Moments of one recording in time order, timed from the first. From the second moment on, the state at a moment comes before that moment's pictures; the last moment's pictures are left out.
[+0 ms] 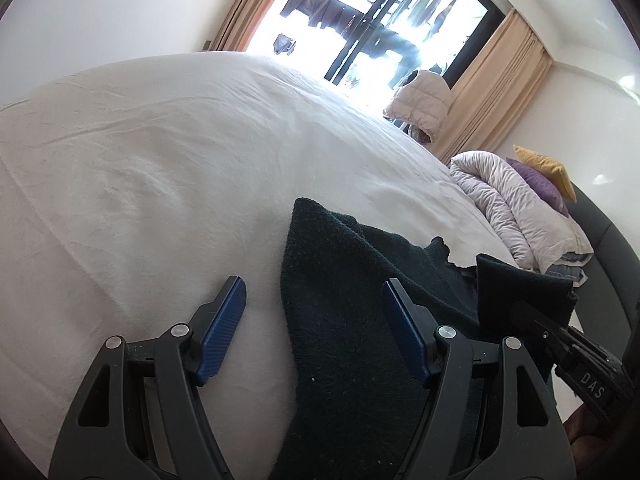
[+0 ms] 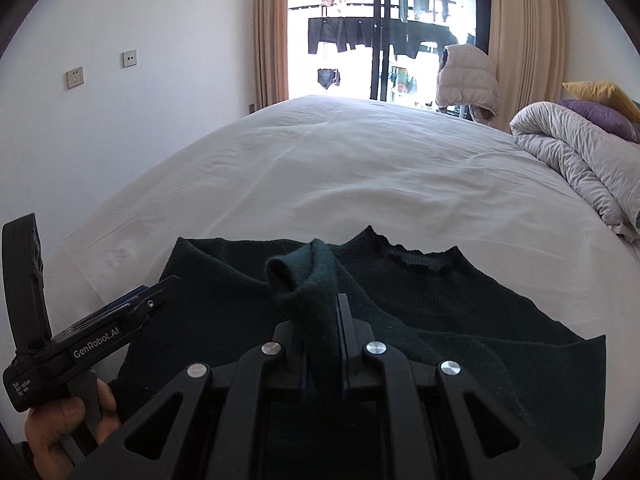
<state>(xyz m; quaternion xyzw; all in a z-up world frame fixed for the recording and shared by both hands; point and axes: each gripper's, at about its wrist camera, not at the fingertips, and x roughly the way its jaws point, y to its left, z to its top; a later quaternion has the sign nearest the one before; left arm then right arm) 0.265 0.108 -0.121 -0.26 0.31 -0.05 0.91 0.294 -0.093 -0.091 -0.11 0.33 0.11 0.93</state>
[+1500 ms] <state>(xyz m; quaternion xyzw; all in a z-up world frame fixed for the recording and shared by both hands) 0.280 0.009 -0.093 -0.07 0.46 -0.08 0.88 0.185 -0.375 -0.138 0.41 0.36 0.10 0.83</state>
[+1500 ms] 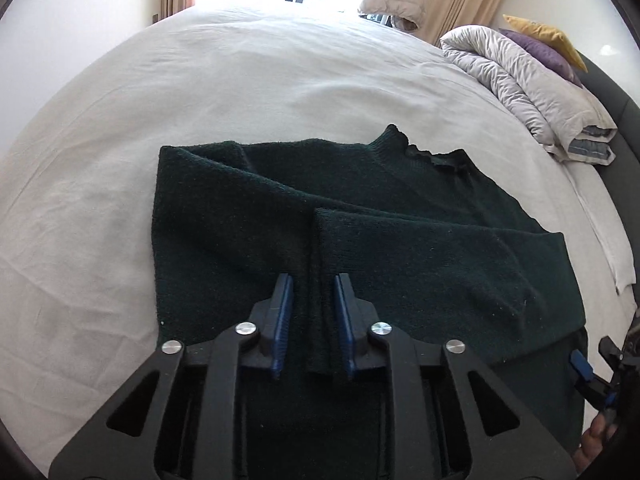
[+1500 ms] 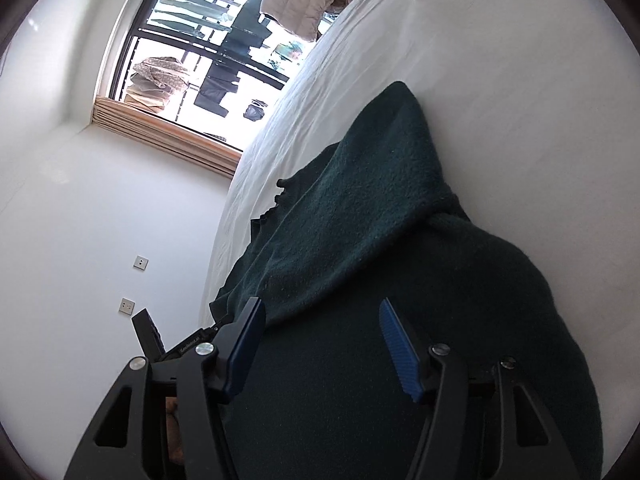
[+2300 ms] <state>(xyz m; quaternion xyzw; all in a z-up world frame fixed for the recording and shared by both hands) 0.250 0.028 -0.107 -0.10 0.41 -0.04 0.90 0.228 -0.416 -0.144 0.50 0.26 0.04 0.83</state>
